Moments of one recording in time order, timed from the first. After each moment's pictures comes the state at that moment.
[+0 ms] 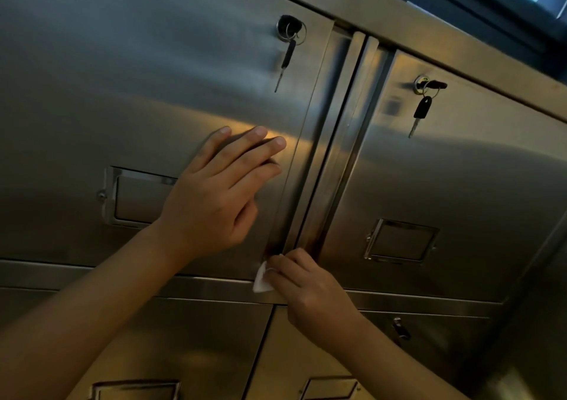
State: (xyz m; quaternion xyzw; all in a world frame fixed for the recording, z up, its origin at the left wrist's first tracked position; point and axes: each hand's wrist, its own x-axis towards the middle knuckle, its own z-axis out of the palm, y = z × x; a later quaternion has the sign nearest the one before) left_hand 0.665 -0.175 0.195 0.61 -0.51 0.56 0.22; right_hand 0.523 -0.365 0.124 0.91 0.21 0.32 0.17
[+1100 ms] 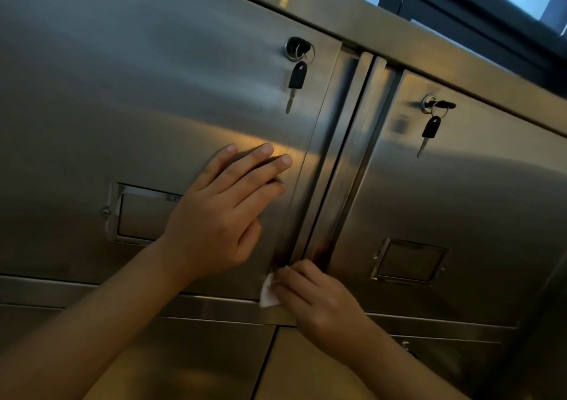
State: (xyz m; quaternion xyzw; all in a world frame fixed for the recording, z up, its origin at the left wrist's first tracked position) left_hand 0.668 -0.176 0.194 0.61 -0.51 0.56 0.22; right_hand 0.530 -0.377 0.137 0.88 0.26 0.35 0.20
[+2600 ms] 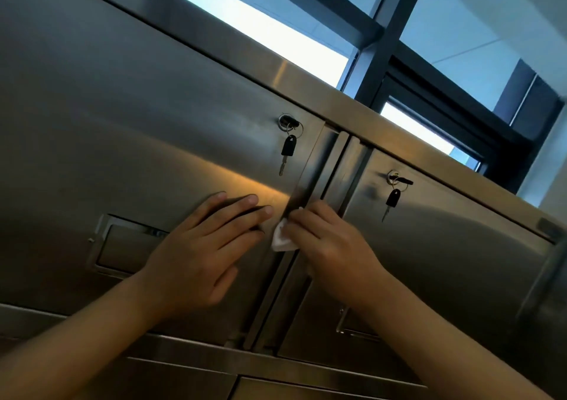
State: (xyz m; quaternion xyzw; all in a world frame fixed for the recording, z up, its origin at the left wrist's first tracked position) left_hand 0.668 -0.174 0.194 0.62 -0.51 0.56 0.20; right_hand 0.533 -0.375 0.299 0.82 0.25 0.38 0.34
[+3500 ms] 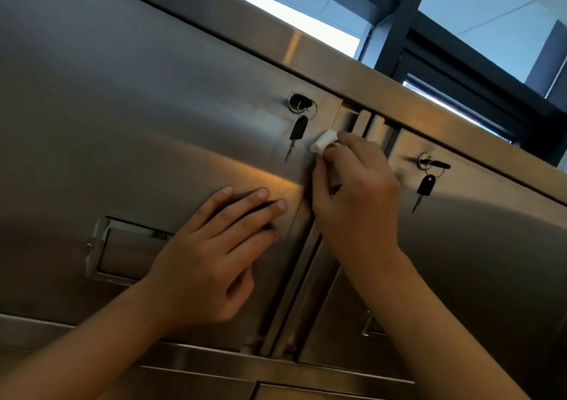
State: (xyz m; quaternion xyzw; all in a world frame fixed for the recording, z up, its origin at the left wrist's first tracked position) left_hand 0.663 -0.176 0.193 0.62 -0.51 0.55 0.22; right_hand 0.571 -0.339 0.319 0.75 0.13 0.64 0.11
